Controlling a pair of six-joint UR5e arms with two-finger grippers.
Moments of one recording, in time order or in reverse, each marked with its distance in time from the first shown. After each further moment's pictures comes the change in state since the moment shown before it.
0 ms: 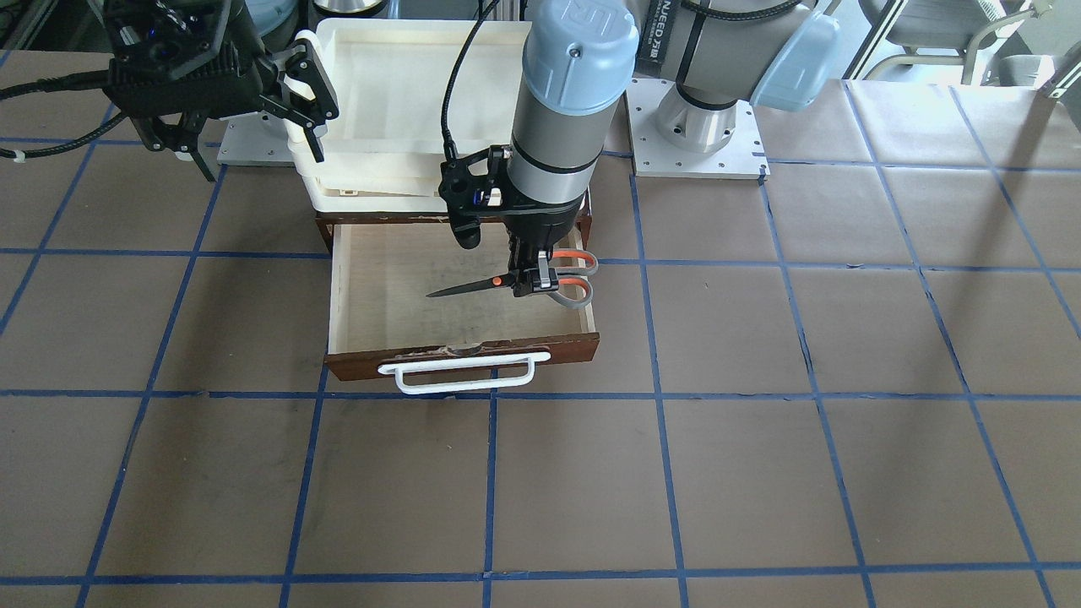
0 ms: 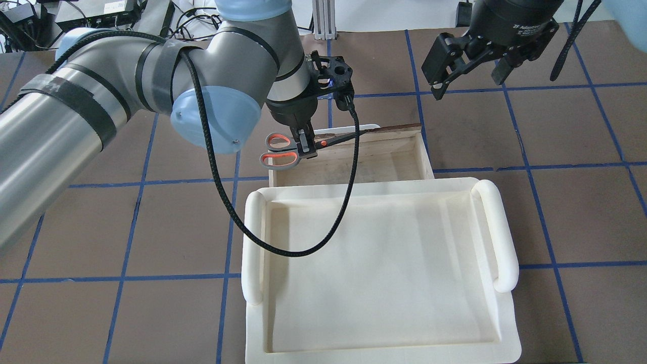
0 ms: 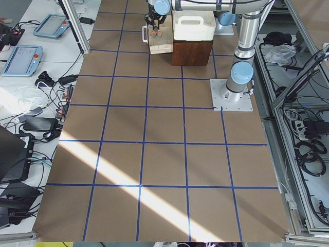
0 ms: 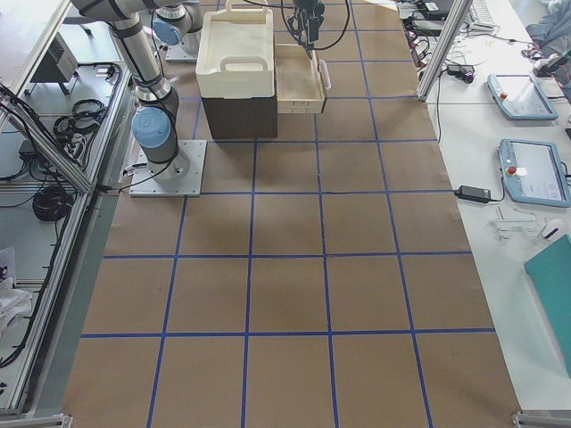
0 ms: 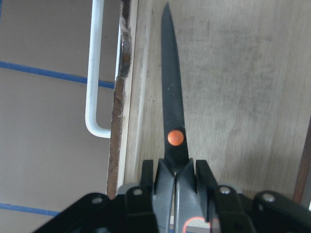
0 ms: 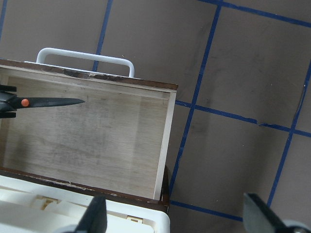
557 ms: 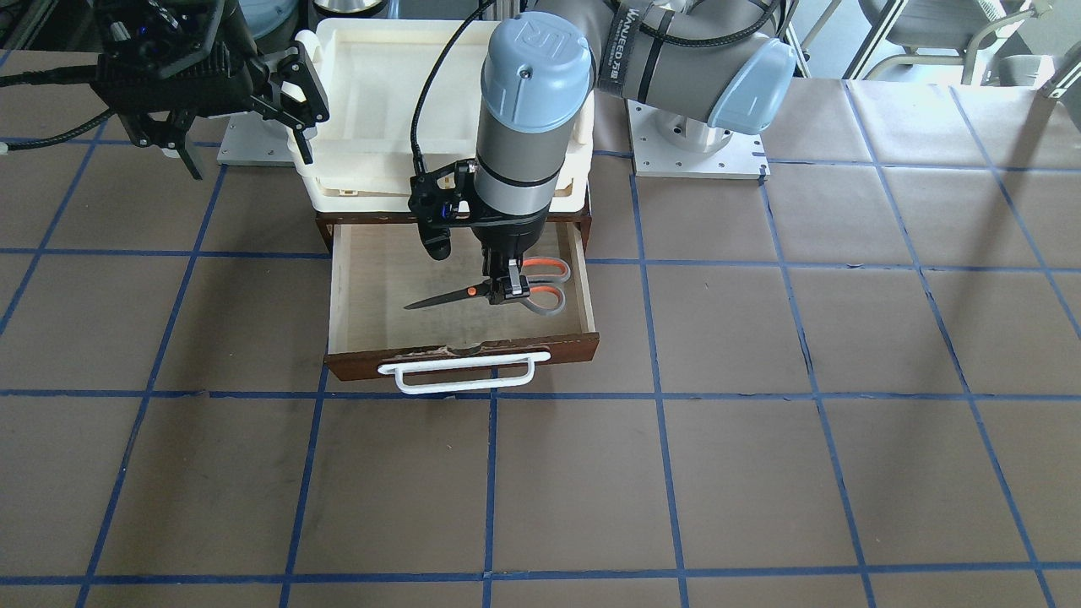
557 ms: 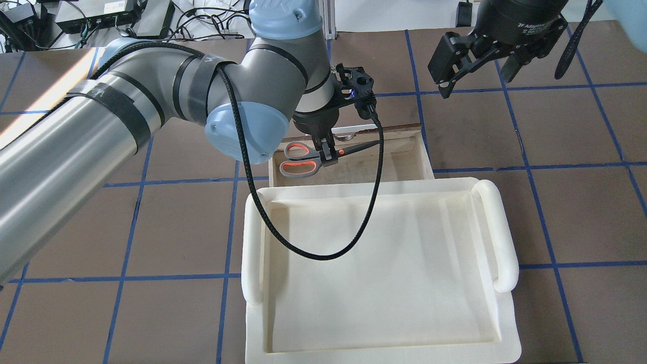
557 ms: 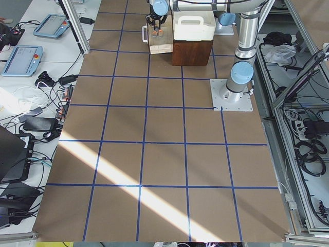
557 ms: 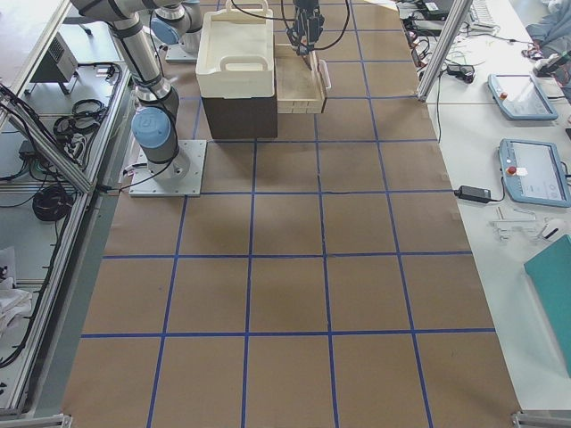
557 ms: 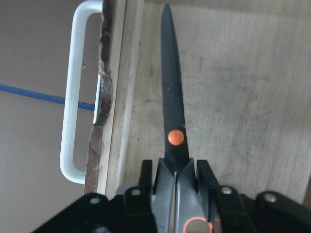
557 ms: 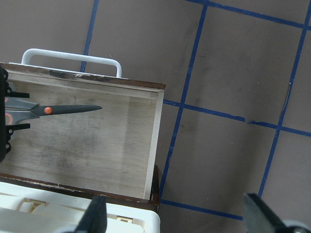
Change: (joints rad) left arm -0.044 -0.039 0.000 0.041 0.001 -0.084; right arm 0.000 -0.001 0.000 -0.005 -0.028 0.008
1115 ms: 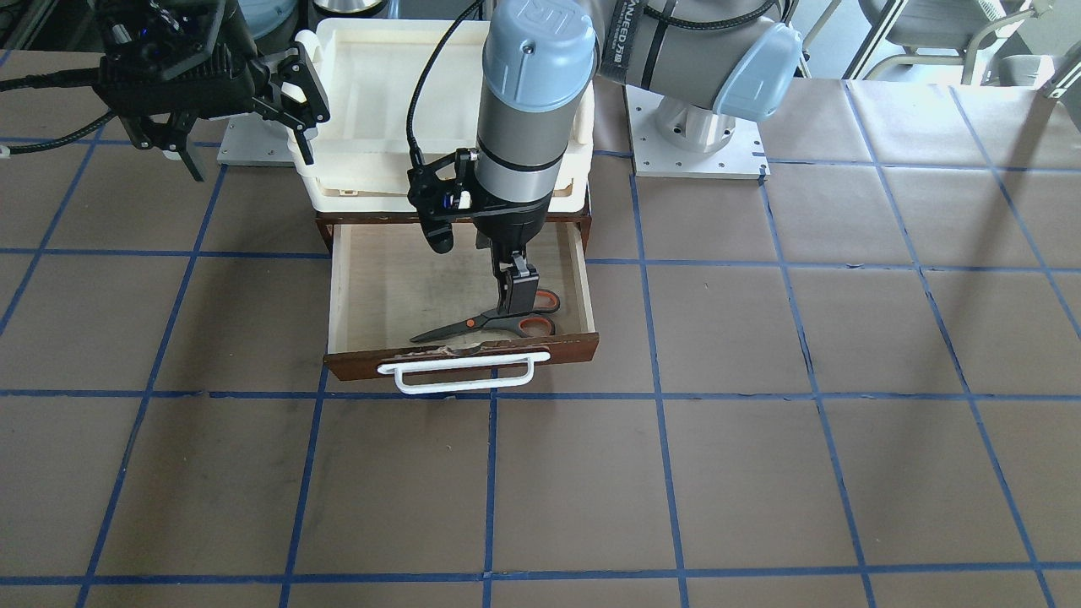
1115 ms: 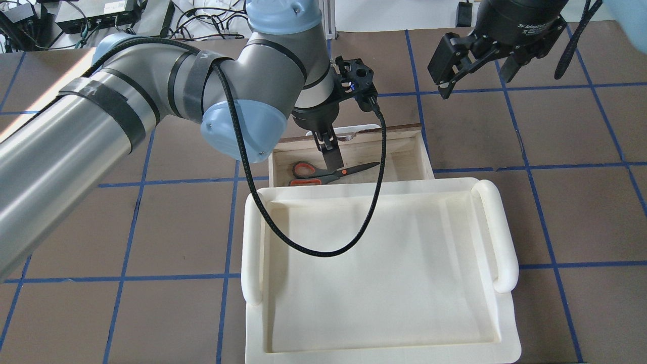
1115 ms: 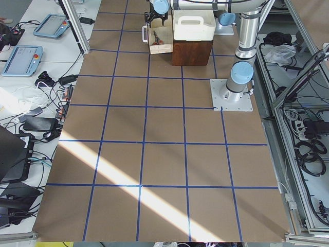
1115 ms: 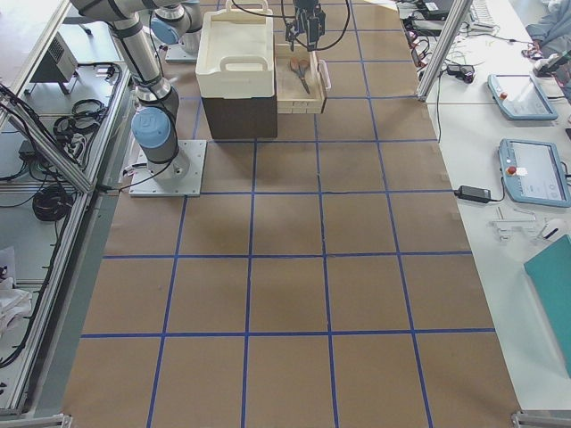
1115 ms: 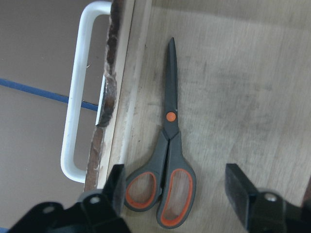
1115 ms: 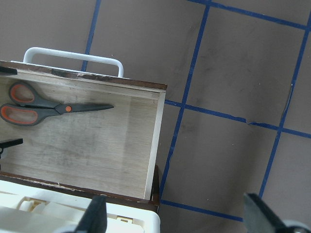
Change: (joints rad) left arm 0.008 0.023 0.012 0.003 0.005 -0.052; right arm -0.002 0.000 0.003 -0.001 0.004 -0.011
